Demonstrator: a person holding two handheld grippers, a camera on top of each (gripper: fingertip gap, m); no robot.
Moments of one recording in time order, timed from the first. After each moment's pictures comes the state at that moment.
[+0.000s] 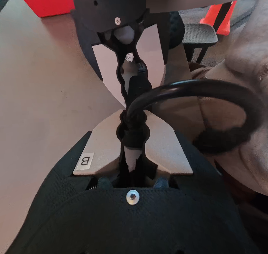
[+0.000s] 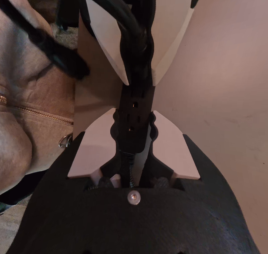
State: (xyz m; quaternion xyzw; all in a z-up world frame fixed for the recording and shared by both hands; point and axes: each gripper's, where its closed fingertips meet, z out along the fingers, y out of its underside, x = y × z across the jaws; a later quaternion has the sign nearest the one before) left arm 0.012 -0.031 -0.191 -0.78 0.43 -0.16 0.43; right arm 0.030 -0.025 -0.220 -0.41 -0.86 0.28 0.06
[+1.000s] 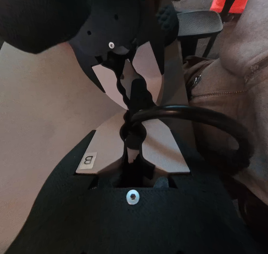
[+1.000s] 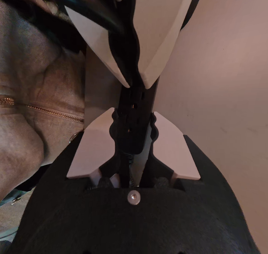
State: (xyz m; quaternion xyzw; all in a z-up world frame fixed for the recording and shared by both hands) left arm 0.020 -0.046 -0.179 -0.78 0.45 -0.11 0.43; right arm 0.038 -0.042 -0.224 -0.41 -0.88 0.24 0.02
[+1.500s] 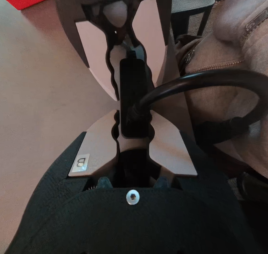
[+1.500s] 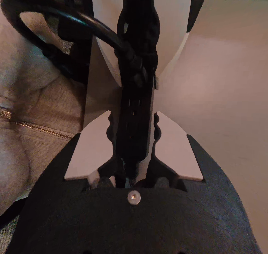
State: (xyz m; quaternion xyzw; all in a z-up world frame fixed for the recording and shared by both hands) left arm 0.011 -0.062 -0.199 -0.77 0.49 -0.10 0.39; right arm 0.029 -0.055 -0.212 -0.39 -0.86 0.30 0.16
